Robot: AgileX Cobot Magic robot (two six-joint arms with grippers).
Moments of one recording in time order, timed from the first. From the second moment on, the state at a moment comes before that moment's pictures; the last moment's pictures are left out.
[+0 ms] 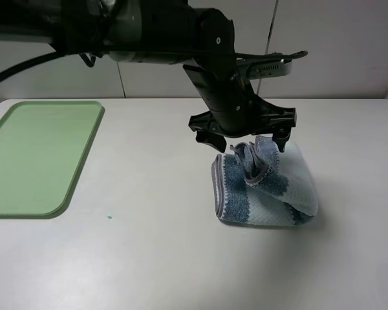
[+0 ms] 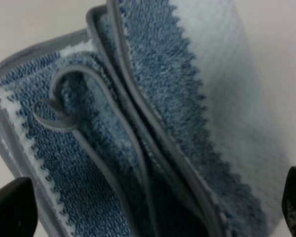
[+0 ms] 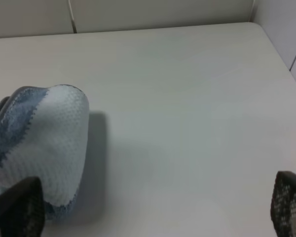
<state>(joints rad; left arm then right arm) -0.85 2.12 -1.66 -0.17 0.60 -0.42 -0.04 -0.01 -0.50 -0.01 1.02 0.07</state>
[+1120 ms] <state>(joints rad) -0.87 2.21 -1.66 -0.08 0.72 -0.45 -0.04 -0.01 -0.50 -0.01 1.02 0.07</state>
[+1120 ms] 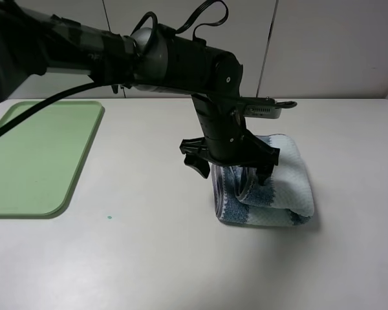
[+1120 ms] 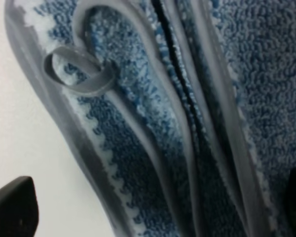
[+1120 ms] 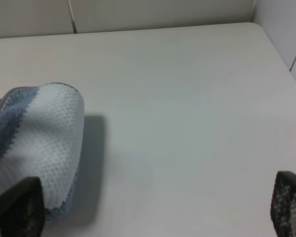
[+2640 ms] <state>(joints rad) -0.87 2.34 -1.67 -0.24 0.54 -0.45 -0.04 -0.01 -0.50 -0.01 1.02 0.07</state>
